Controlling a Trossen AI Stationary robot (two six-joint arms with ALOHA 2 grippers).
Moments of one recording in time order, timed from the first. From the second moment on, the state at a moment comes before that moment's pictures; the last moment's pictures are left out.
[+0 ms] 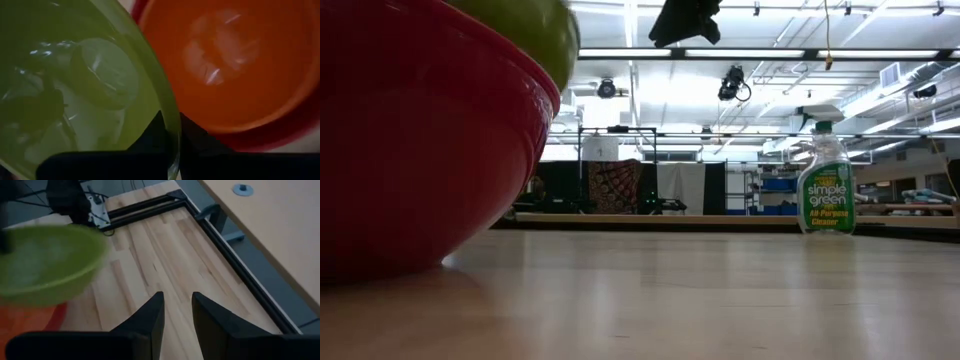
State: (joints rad) left arm -0.51 1.16 1.23 -1.22 -0.18 0.15; right arm -0.19 1.62 1.70 -0.74 0.13 0.18
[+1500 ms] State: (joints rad) left arm -0.87 1.47 1.31 -1.14 -0.14 -0.28; right arm -0.09 1.62 1.70 -1.04 -0.16 0.15
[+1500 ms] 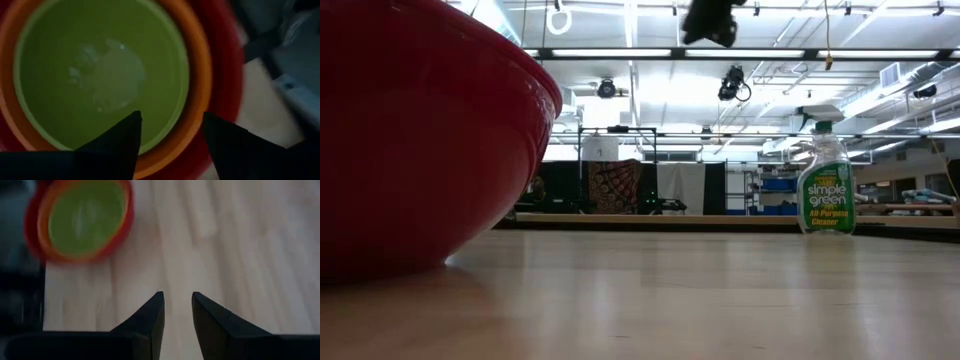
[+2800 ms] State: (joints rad) left arm -0.82 1.05 1.33 -1.22 -0.66 -0.78; right arm 0.06 1.62 0.93 -1.38 -0.27 -0.23
